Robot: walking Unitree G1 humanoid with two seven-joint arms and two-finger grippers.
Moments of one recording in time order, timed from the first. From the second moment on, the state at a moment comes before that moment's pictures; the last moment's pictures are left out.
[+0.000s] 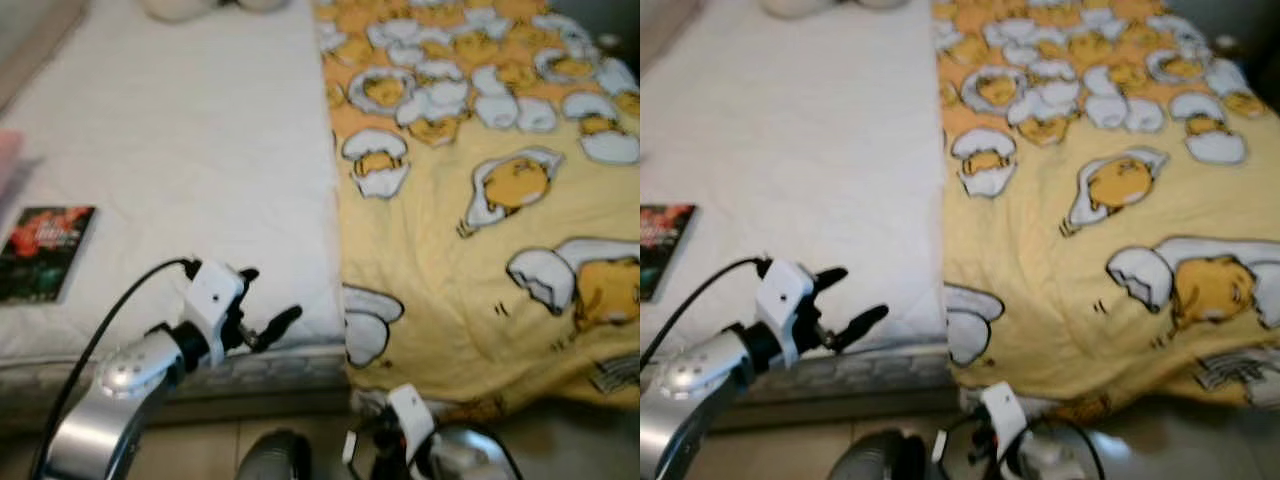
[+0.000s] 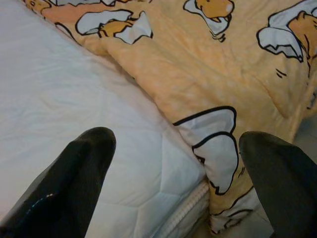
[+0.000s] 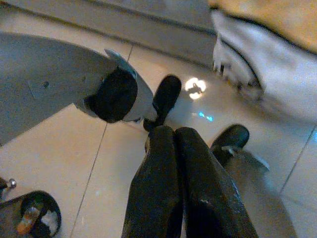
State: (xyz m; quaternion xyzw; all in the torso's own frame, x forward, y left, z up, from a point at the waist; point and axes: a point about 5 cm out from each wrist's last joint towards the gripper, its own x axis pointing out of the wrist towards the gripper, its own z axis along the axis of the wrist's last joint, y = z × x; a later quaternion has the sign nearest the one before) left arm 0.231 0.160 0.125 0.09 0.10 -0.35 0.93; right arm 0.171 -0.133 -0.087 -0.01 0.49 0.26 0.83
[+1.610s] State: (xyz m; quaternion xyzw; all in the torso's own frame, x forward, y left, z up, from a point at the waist) left arm 0.289 0.140 0.122 0.00 0.00 -0.09 1.00; right arm 0.306 -0.162 0.101 -0.06 -0.09 -0.05 0.99
